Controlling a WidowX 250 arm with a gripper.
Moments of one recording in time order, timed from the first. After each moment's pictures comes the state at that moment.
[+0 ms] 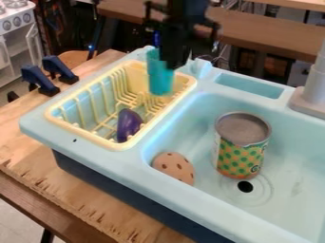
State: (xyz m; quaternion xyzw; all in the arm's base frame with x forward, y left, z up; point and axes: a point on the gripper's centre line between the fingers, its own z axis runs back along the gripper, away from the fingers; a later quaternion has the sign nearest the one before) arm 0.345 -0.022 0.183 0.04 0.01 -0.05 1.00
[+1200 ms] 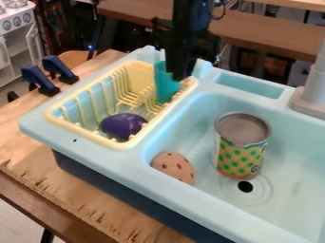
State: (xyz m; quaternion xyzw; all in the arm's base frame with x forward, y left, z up) arm 0.363 -0.027 0.164 0.02 -0.01 -0.08 1.00
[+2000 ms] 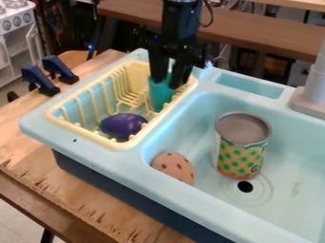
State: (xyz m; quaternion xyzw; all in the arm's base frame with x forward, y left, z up) arm 0.358 -0.014 0.154 0.02 0.01 -0.05 1.00
